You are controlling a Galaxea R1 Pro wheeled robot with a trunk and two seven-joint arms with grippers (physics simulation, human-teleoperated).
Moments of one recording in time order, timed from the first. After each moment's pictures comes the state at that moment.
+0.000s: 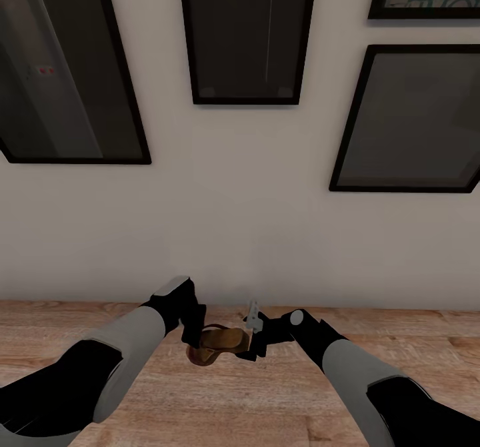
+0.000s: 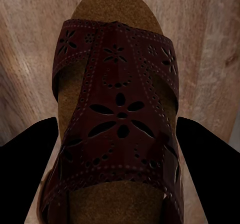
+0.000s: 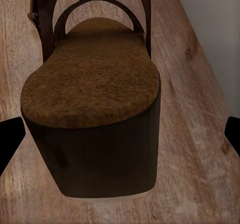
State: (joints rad) left arm -1.04 -0.15 -0.27 -0.22 1.85 -0.08 1.00; right arm -0.89 0.12 0.21 -0.24 0.64 -0.24 0.80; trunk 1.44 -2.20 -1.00
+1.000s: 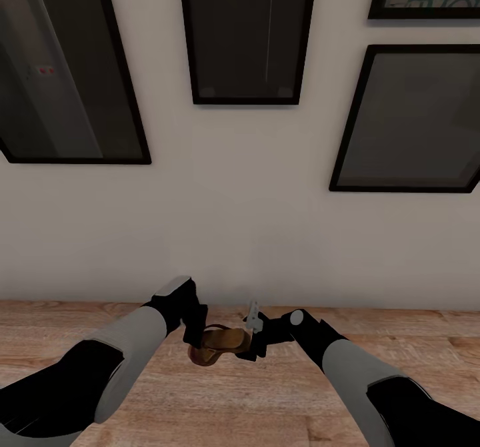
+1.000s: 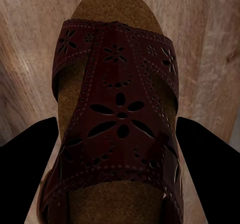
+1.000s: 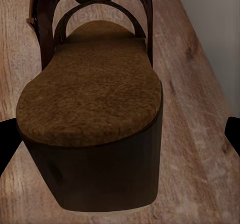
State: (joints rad) left arm -1.04 -0.15 -0.27 -0.22 1.85 -0.08 1.00; right arm -0.89 0.12 0.21 -0.24 0.64 -0.24 0.80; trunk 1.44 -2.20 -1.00
